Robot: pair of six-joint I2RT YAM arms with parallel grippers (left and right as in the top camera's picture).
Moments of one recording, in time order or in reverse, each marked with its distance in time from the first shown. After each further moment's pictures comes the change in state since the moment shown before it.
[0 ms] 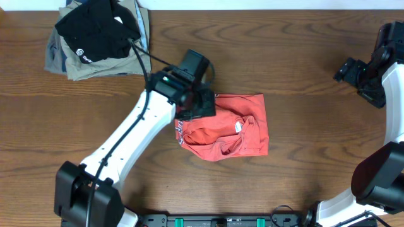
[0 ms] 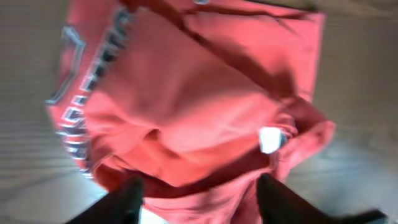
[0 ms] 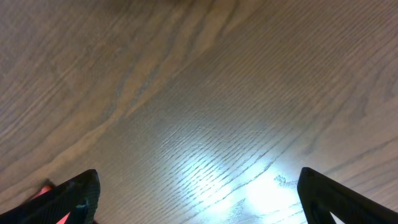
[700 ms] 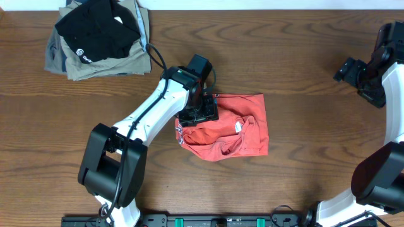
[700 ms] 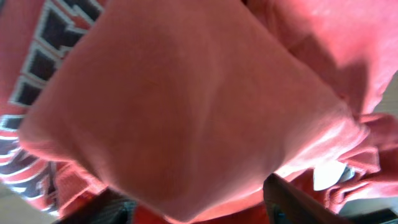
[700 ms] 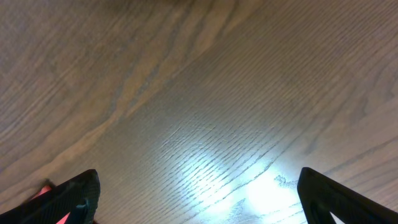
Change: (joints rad) left arm 0.015 0.218 -0.005 0.030 0.109 -0.003; right arm 0.000 0.000 0.000 0.000 0.000 0.000
